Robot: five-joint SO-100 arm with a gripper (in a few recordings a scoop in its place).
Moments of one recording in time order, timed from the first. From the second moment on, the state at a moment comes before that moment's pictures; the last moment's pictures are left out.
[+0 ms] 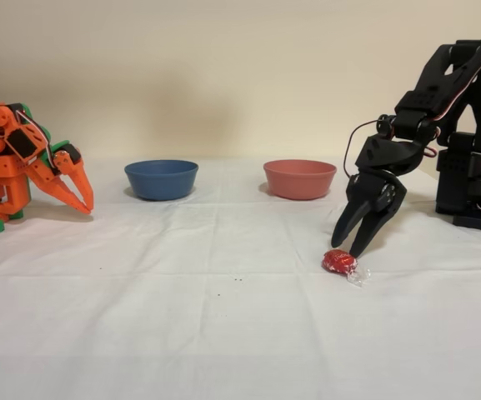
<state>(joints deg) -33.0 84.1 118.0 21.7 -10.2</state>
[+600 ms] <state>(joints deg) -34.6 76.6 110.2 21.7 -10.2</state>
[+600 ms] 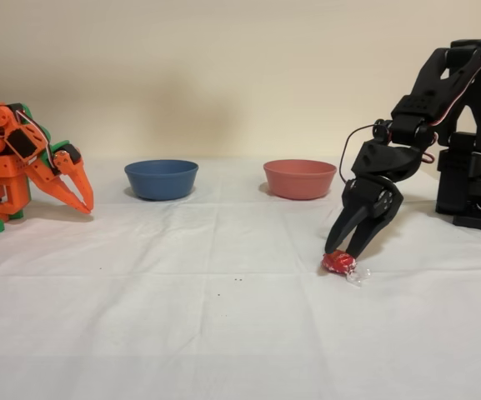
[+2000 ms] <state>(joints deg) -34.6 76.6 112.9 18.5 -13.3</state>
